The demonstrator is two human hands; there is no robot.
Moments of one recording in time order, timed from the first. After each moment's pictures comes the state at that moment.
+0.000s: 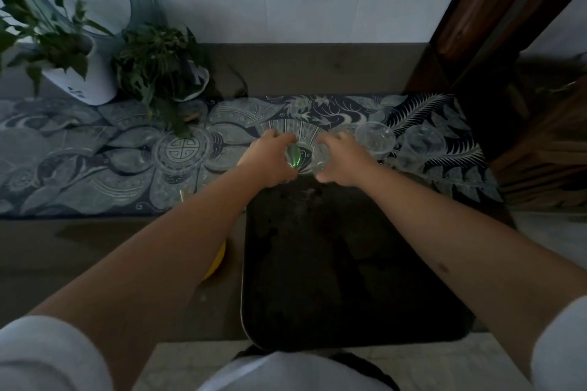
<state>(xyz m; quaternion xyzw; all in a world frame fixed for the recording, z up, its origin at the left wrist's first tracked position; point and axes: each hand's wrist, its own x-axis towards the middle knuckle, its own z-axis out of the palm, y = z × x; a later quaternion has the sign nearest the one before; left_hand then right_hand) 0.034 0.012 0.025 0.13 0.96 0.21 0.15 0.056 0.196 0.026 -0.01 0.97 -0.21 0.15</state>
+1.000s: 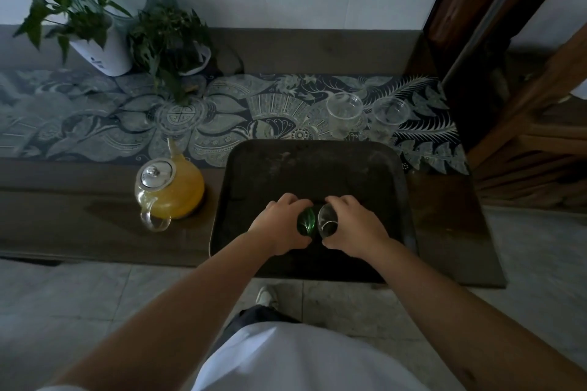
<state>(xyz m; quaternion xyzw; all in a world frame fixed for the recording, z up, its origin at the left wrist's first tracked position) 0.257 0.094 -0.025 0.14 0.94 0.18 0.24 0.276 0.275 -0.008 -0.02 0.96 -0.20 0.22</state>
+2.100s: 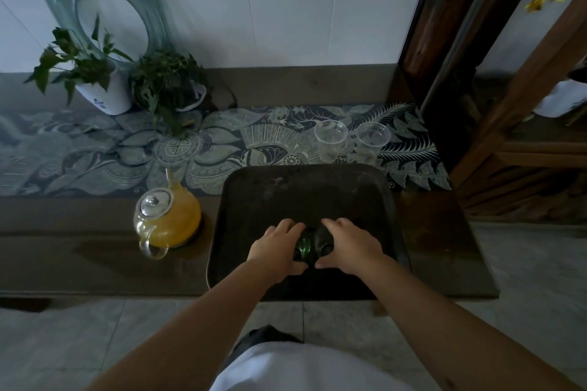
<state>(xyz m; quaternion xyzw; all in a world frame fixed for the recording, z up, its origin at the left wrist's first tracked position) 0.271 0.101 -0.027 0.16 0.96 0.09 0.22 0.278 0.280 -0.018 0.02 0.95 -0.16 0.26</state>
